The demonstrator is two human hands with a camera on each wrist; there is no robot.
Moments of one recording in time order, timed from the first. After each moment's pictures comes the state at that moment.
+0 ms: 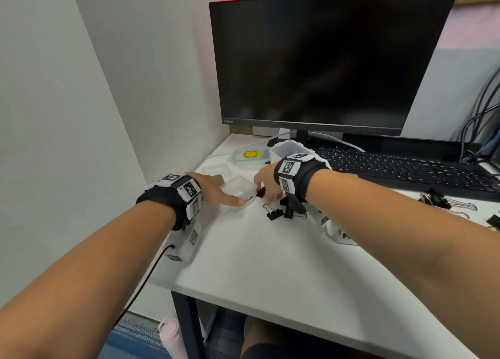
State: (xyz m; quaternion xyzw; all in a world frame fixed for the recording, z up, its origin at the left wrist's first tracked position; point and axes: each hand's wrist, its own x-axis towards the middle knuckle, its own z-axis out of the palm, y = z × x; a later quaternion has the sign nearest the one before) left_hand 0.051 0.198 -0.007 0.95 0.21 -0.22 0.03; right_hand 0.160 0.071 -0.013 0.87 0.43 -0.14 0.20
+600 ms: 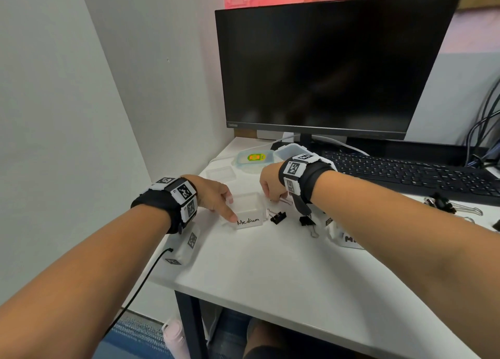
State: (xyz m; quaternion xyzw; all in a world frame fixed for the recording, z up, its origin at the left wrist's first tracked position) left_hand 0.041 0.202 -0.004 0.94 0.16 -0.25 0.14; right_hand 0.151 0.068 -0.003 0.90 0.38 -0.16 0.13
